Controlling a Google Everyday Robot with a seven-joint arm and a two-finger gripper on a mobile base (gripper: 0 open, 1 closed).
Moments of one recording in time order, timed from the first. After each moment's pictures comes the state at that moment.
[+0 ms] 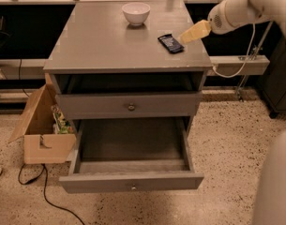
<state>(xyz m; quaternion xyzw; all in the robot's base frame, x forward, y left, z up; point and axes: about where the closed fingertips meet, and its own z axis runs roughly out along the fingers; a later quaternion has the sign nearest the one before) 0.779 -0.193 0.914 -0.31 0.85 0.09 0.42</state>
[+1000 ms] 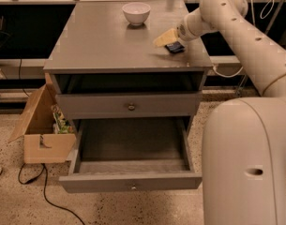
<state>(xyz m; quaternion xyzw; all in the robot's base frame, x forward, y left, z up) 0.865 -0.131 0.844 -0.26 0.87 0.10 0.41</state>
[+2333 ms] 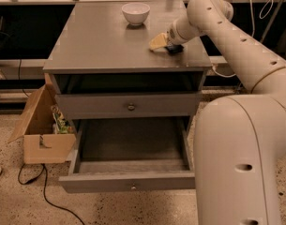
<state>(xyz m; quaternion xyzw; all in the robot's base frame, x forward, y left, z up) 0.870 -0.094 0.819 -0.25 0.88 0.12 0.39</state>
